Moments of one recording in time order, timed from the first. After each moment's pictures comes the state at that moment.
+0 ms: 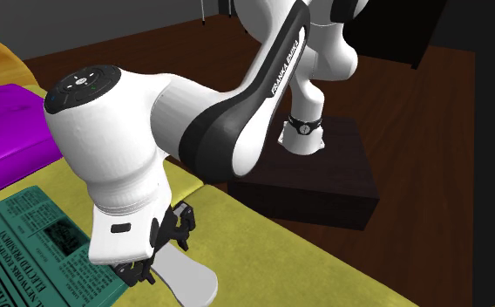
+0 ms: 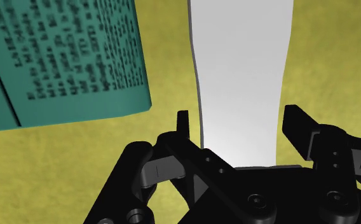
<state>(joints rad) -0.08 0.56 -0.38 -1.57 0.22 2.06 -1.60</state>
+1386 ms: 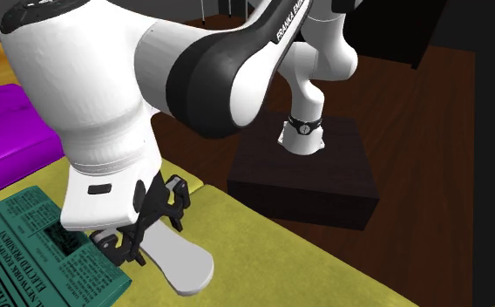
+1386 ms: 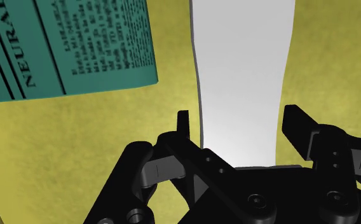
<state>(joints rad) -0.08 0.50 -0.39 -1.50 0.20 1.94 -1.58</state>
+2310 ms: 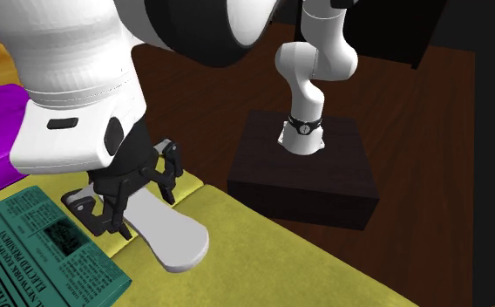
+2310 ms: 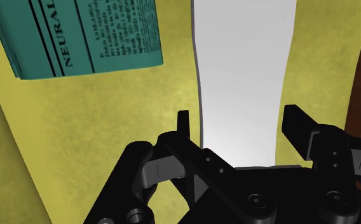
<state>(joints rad) -0.09 0.47 -0.40 -1.35 0.18 1.76 -1.57</state>
